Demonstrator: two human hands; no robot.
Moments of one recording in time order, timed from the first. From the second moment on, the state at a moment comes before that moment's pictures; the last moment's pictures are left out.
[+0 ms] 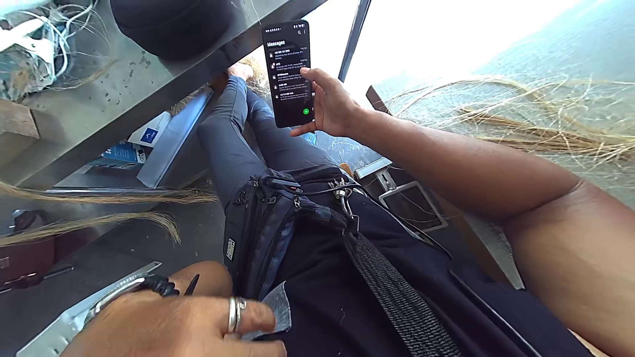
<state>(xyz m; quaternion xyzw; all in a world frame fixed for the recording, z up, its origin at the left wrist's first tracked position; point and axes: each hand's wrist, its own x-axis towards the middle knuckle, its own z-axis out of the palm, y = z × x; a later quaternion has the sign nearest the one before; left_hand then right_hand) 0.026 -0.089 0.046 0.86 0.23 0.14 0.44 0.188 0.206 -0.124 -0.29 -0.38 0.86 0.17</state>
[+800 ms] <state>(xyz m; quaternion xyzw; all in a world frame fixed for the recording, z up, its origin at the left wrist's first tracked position) 0.029 0.057 -0.097 0.74 0.65 0.07 0.17 0.187 0.206 -0.124 -0.27 -0.36 0.87 0.18</state>
